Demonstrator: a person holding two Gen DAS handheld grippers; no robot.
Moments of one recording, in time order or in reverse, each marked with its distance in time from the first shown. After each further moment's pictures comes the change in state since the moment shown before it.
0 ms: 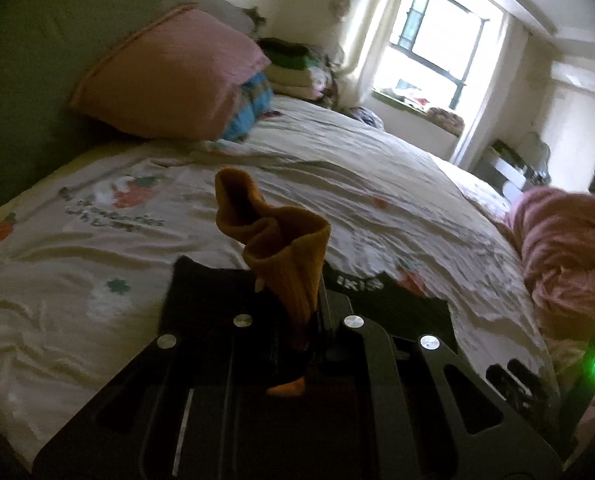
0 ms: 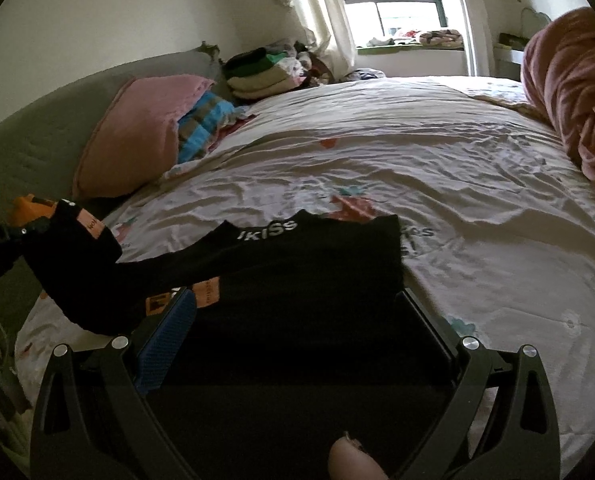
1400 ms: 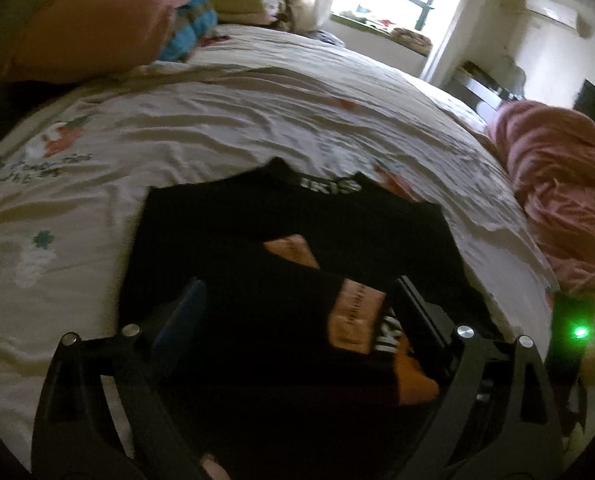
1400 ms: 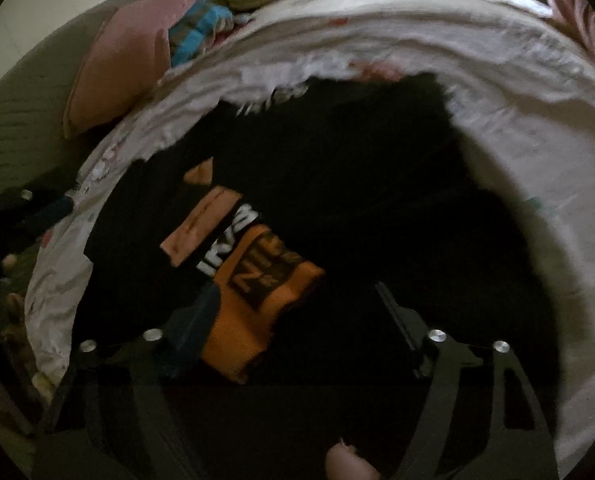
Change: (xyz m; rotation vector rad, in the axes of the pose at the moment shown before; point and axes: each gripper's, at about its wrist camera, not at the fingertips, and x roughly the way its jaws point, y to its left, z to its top) left arm 0.072 -0.013 -0.055 0.108 0.251 -0.094; right arm 0.079 0.012 -0.064 0.060 0.373 0.073
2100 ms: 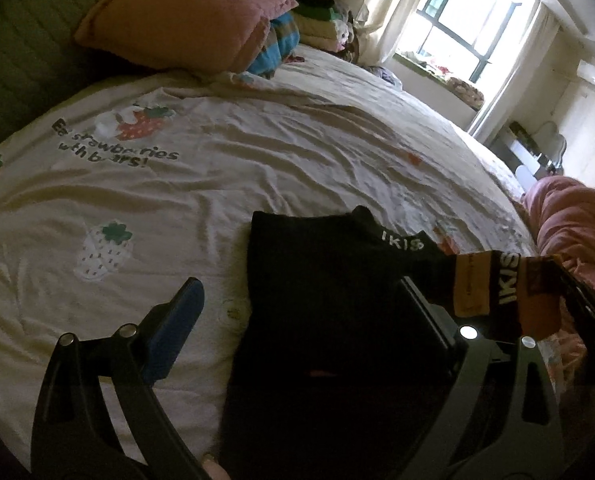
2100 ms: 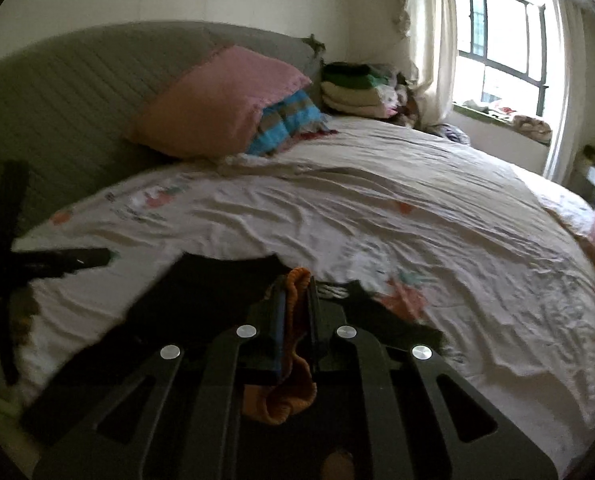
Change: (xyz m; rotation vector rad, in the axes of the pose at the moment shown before) left arm -0.026 0.076 0.016 -0.197 -0.077 0.085; right arm -0.081 0.060 0.099 -0.514 -0.362 -0.053
